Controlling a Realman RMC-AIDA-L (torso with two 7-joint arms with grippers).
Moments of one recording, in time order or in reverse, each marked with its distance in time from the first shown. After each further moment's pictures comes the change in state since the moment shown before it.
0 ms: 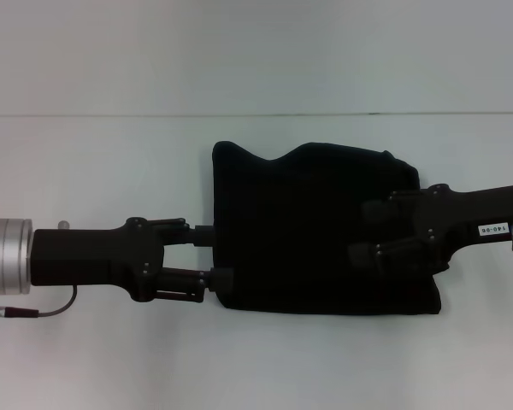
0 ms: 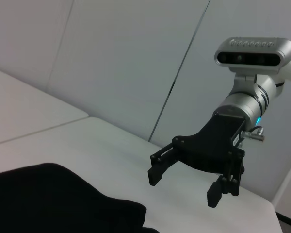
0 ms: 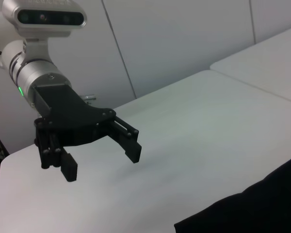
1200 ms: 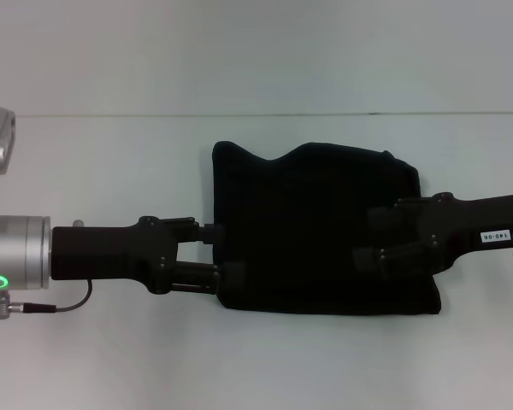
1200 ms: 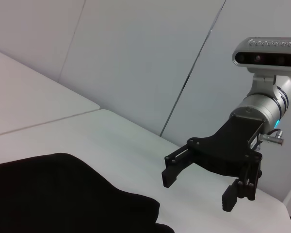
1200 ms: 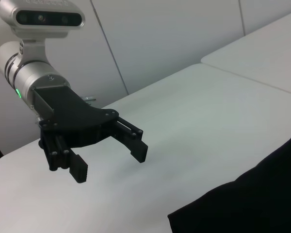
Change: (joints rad) left arm -0.026 -0.001 0.016 -0.054 0.005 -0.079 -0.010; right arm -0.008 -0.013 0.002 0.051 -0.001 0.030 -0.007
